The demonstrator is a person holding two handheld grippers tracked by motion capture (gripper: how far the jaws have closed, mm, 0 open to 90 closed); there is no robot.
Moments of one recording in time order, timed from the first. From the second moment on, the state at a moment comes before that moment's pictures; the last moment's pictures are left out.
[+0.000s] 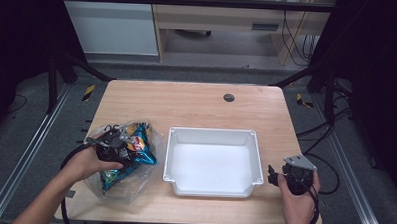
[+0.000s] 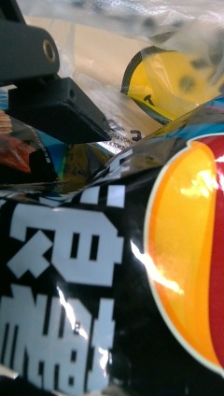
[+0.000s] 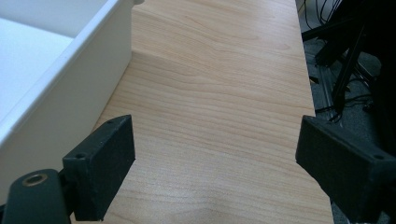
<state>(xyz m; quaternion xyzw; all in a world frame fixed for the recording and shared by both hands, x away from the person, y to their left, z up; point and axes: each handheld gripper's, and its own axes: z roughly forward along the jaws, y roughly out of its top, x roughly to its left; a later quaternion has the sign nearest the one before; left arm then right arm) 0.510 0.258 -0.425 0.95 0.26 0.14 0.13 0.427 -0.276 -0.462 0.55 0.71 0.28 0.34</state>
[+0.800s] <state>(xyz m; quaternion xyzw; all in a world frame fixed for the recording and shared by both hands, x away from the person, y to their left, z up) 0.508 0.257 -0.427 0.95 0.25 0.14 0.15 0.427 -0.278 -0.462 0.55 0.71 0.28 0.34</state>
